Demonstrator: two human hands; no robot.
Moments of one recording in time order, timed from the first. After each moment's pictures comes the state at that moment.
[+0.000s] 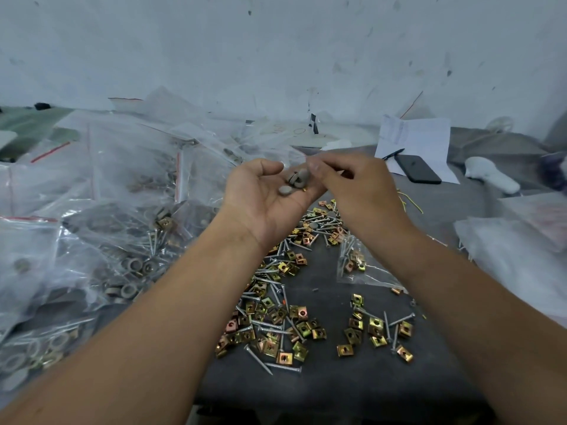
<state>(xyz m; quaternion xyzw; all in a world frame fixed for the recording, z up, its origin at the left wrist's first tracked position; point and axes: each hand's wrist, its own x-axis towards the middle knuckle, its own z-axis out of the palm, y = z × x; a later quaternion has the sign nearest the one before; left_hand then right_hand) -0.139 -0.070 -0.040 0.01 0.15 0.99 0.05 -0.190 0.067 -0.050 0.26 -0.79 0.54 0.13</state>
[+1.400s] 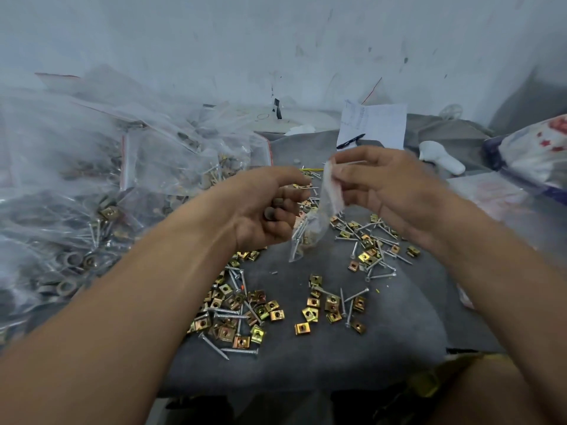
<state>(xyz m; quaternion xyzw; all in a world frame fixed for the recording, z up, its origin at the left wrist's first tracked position) -0.143 -0.037 -0.046 -0.14 0.57 0.78 0.20 -0.192 0.159 -0.039 0.17 -0.67 0.71 -0.11</state>
